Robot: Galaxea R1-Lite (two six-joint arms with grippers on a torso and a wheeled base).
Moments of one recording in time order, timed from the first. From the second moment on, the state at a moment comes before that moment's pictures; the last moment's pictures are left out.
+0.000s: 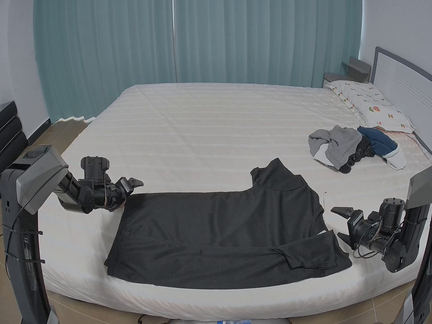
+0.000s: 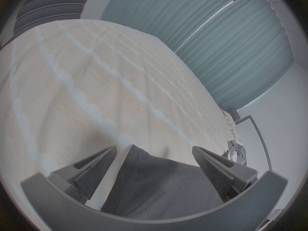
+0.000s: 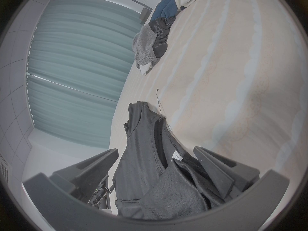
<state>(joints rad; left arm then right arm) 0.01 2.39 -1.21 -0.54 -0.25 -0.69 -0.02 2.21 -0.22 -1.55 0.31 1.06</state>
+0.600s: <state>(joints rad) 0.02 2.41 -1.24 -0.54 -0.21 -0.78 -0.02 2.21 -0.24 -1.55 0.30 1.05</state>
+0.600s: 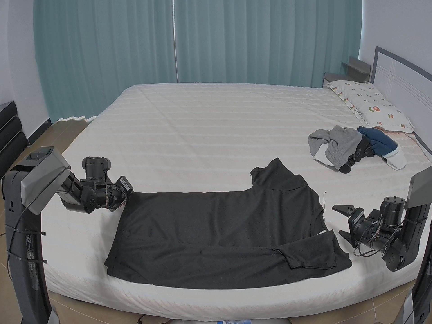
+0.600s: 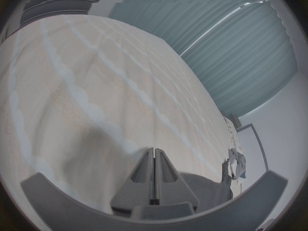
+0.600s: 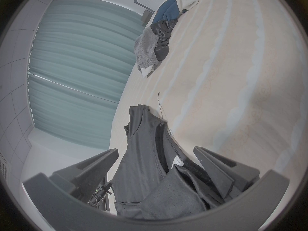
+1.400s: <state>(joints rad) 0.03 2.38 -1.18 -0.60 -0.19 -0.83 0.05 2.27 -0.93 -0.92 0.19 0.62</state>
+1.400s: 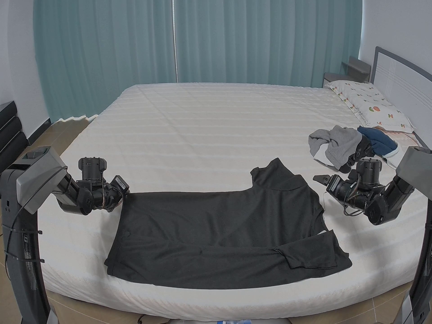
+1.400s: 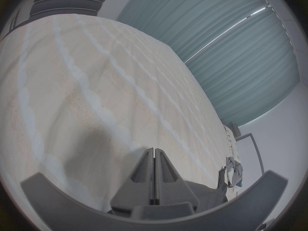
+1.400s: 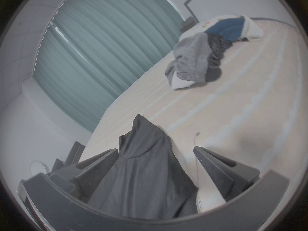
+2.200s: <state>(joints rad) 0.03 2.37 -1.14 -0.60 -0.19 -0.82 0.10 2.58 -1.50 -0.69 0.19 0.53</state>
